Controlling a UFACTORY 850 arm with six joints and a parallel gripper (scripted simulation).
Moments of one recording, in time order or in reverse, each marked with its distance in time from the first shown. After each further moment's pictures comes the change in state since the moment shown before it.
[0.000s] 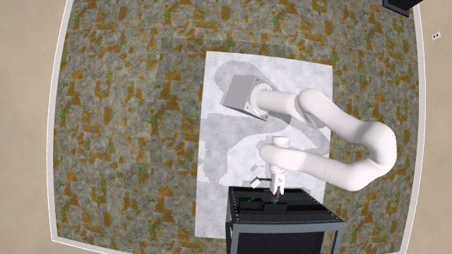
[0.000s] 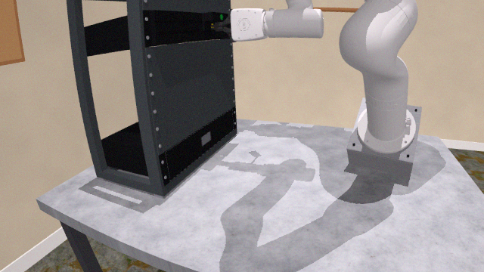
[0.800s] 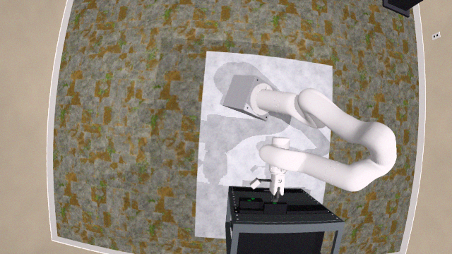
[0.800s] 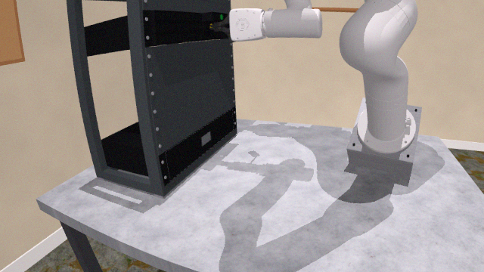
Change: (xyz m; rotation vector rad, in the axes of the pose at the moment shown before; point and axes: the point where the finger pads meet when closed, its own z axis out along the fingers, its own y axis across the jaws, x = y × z) arm 0.000 0.000 0.004 0.000 0.000 0.000
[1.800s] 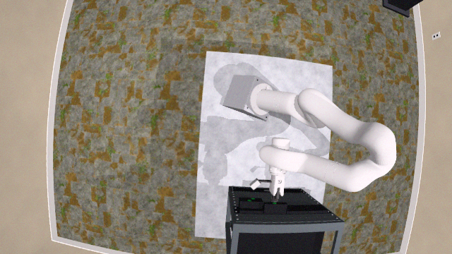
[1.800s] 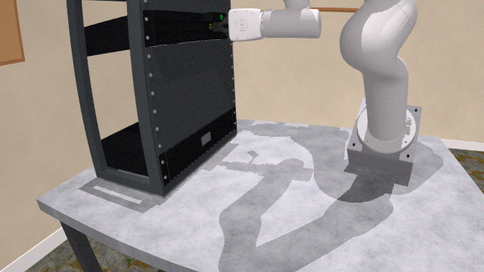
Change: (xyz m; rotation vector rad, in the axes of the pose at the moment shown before) arm 0.000 0.000 0.003 0.002 0.001 0.002
